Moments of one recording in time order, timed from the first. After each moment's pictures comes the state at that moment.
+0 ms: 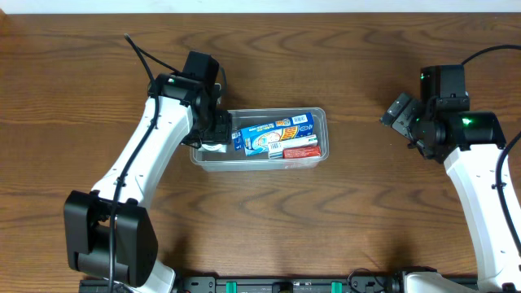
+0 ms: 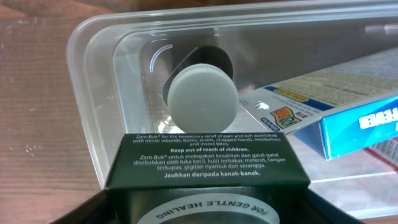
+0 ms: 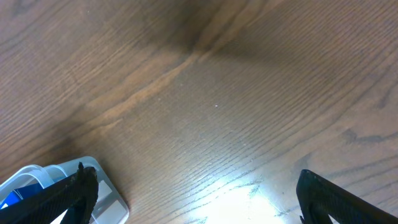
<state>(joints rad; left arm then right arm) -0.26 1.72 1.40 -1.11 0.07 -0.23 0.05 1.38 1.24 -0.98 0.16 0.69</state>
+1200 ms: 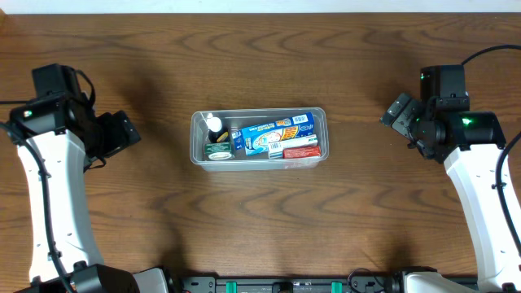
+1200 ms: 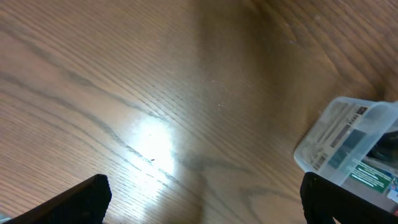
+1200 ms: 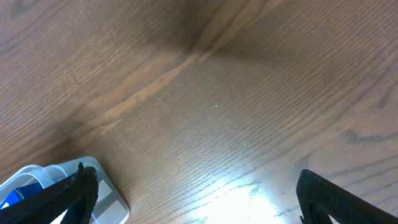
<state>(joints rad) 0.32 1.46 1.40 -1.27 -0.01 -0.25 0.05 1.38 1.24 -0.98 0.16 0.69</state>
